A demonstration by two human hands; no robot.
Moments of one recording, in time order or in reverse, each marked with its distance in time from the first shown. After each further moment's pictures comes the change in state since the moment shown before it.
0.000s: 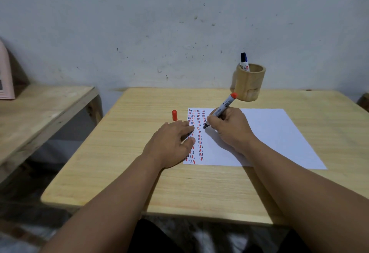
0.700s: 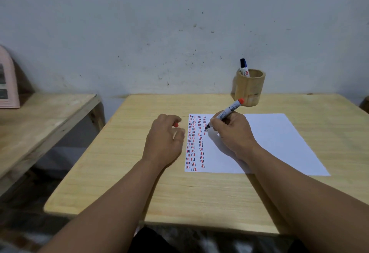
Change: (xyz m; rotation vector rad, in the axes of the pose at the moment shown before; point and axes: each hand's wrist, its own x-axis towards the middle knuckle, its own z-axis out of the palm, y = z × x) left_hand 0.013 -0.013 0.002 -0.153 0.367 -0.139; right_hand -0.001 0.000 -0.002 0.133 0.049 0.003
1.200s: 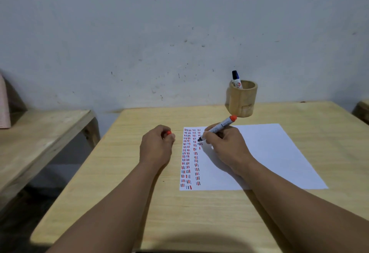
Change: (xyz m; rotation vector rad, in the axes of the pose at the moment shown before) left_hand 0.037 -0.005 0.009 -0.103 0.005 -0.304; right_hand 0.000 -0.005 0.001 0.099 -0.030 0.058
